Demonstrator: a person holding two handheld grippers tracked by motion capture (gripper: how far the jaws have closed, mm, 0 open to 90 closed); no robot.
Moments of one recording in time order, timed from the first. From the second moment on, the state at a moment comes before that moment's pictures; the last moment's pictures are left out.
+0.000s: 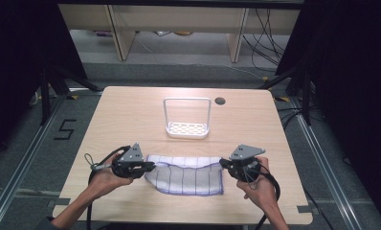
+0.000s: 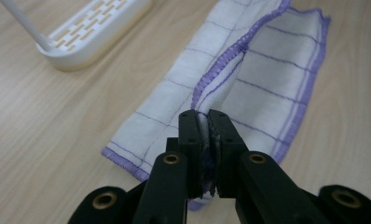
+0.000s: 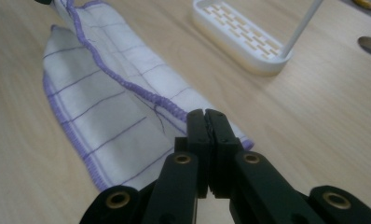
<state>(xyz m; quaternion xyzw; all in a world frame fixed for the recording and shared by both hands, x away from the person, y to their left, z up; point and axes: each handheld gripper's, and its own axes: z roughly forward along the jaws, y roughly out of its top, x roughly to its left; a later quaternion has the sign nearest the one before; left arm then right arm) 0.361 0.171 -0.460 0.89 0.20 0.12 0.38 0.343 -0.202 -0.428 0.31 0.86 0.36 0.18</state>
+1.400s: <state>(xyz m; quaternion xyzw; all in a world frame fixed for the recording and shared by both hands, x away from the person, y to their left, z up) 0.432 0.187 -0.487 0.85 0.35 0.06 0.39 0.320 -0.204 -0.487 0.44 0.83 0.34 0.11</state>
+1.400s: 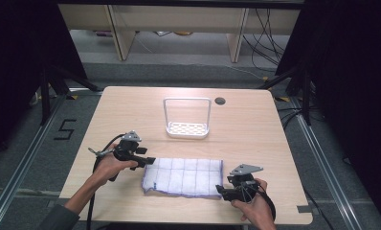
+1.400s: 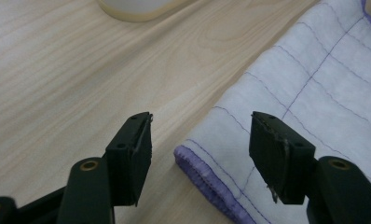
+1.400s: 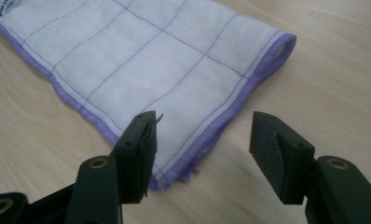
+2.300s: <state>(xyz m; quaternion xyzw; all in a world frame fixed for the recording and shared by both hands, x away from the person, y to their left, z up) 0.375 0.184 -0.506 0.88 0.28 0.01 0.38 0.340 -0.198 -0.497 0.38 0.87 0.30 0.10</state>
